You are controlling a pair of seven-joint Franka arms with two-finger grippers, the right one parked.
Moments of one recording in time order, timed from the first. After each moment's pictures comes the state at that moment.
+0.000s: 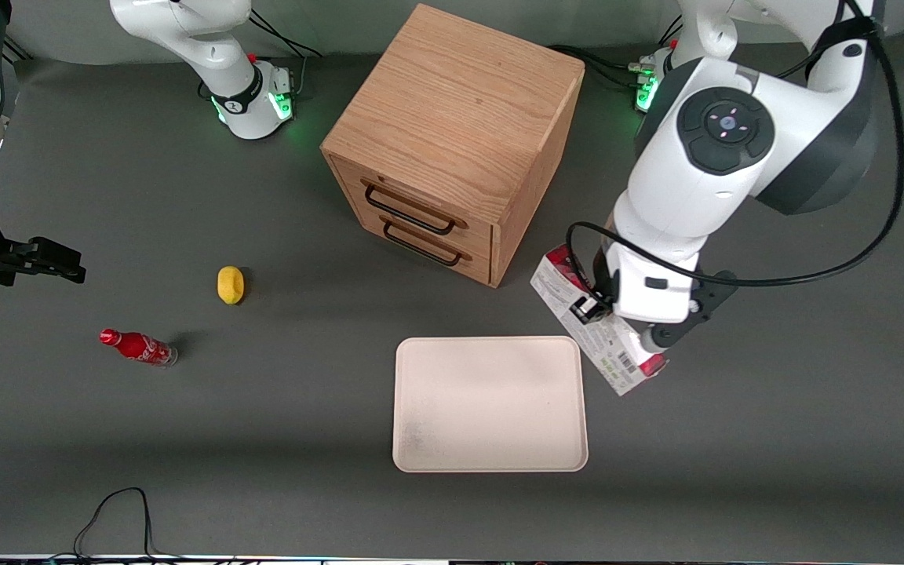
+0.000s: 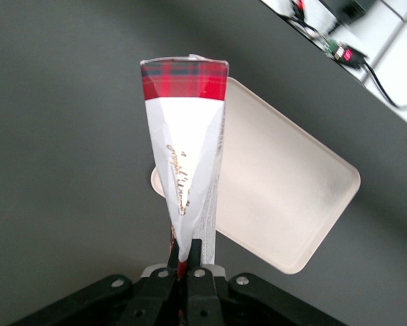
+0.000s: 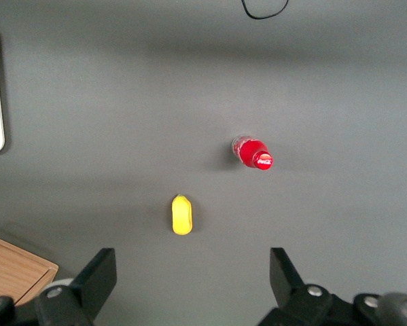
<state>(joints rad) -0.39 0.47 -0.12 -1.15 0.04 1.74 -1.07</state>
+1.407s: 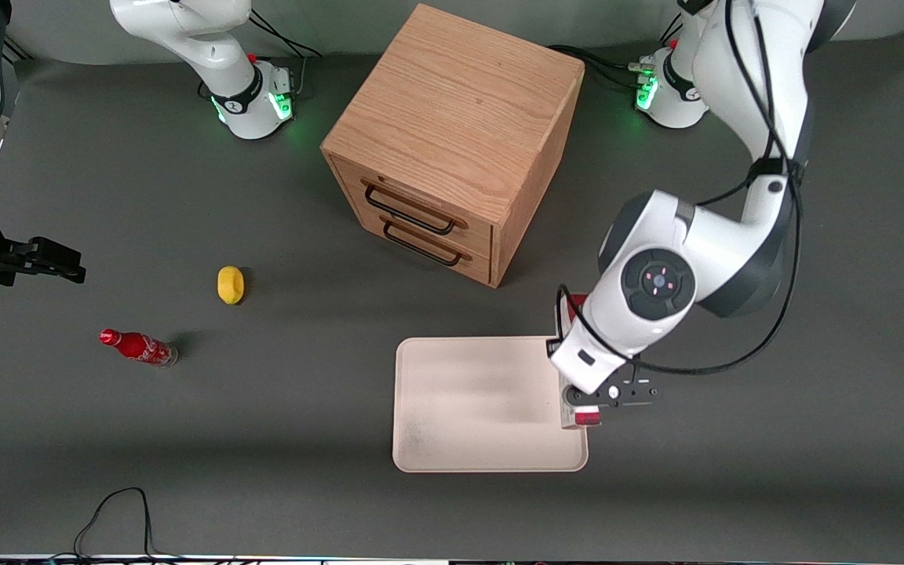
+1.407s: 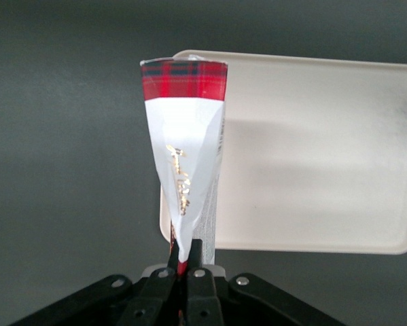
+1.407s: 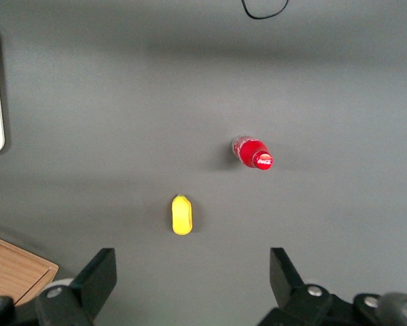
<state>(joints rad) -0.36 0.72 -0.12 -1.13 0.04 1.87 -0.54</state>
